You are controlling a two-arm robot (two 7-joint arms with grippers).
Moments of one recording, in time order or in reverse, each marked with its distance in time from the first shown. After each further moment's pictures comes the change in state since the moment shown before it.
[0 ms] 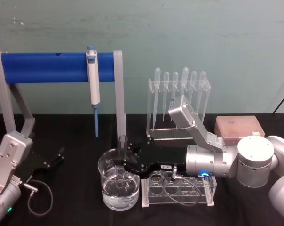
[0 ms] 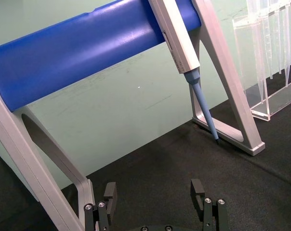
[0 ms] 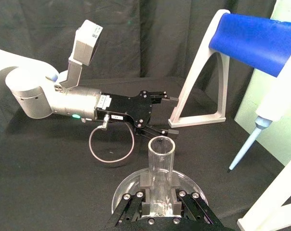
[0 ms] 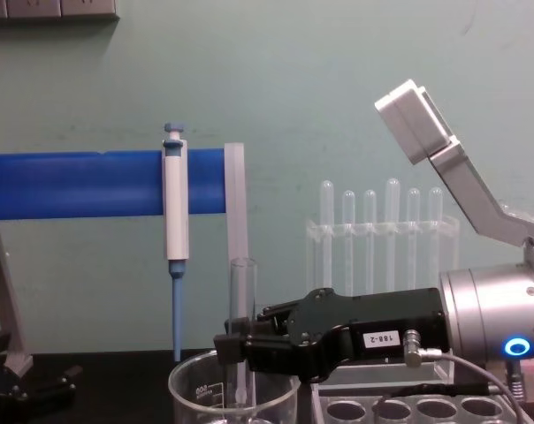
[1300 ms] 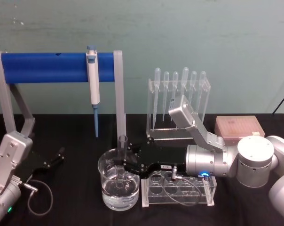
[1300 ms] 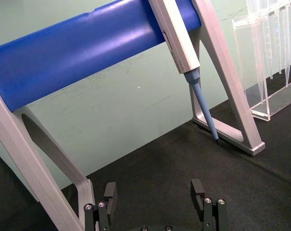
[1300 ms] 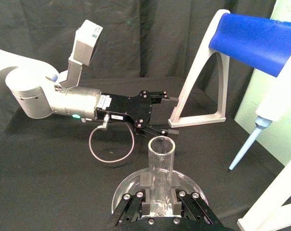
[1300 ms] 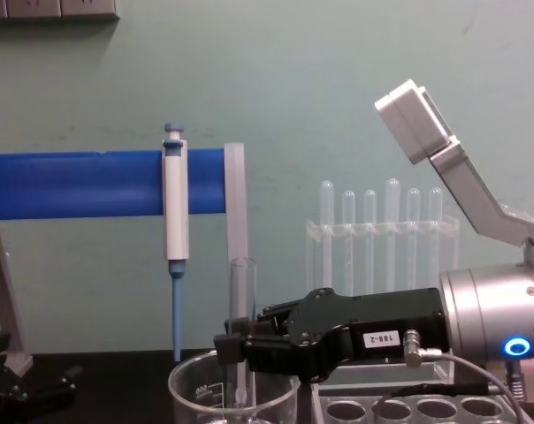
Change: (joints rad) left arm 0.000 0.000 0.000 0.000 0.000 0.000 0.000; right arm 0.000 0.000 0.000 0.000 0.000 0.000 0.000
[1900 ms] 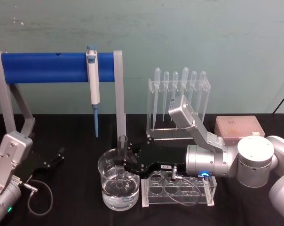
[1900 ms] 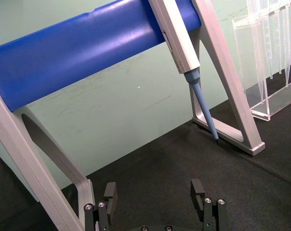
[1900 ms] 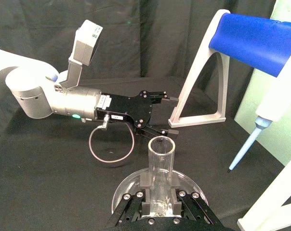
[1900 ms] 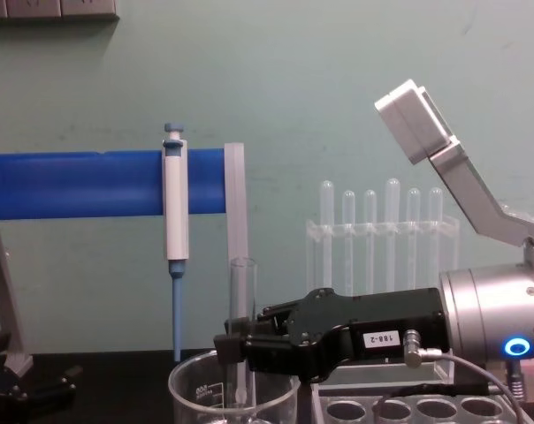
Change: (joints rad) left arm 0.000 0.000 0.000 0.000 0.000 0.000 0.000; right arm 0.000 0.000 0.000 0.000 0.000 0.000 0.000
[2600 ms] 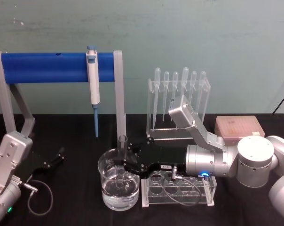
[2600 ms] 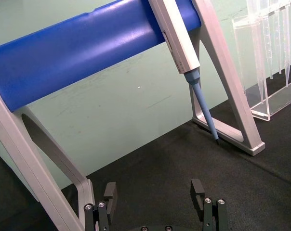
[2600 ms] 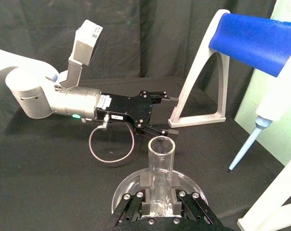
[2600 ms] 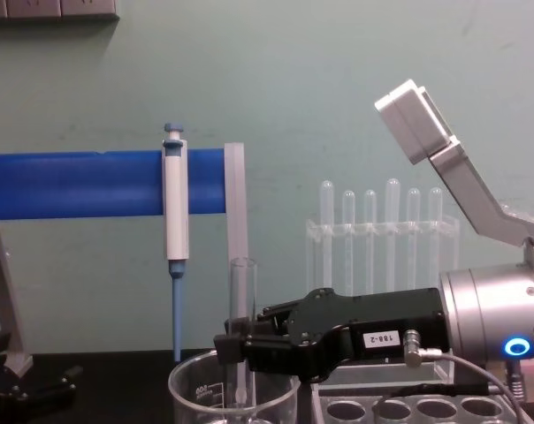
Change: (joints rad) left arm 0.000 0.000 0.000 0.000 0.000 0.000 0.000; right arm 0.000 0.000 0.000 0.000 0.000 0.000 0.000
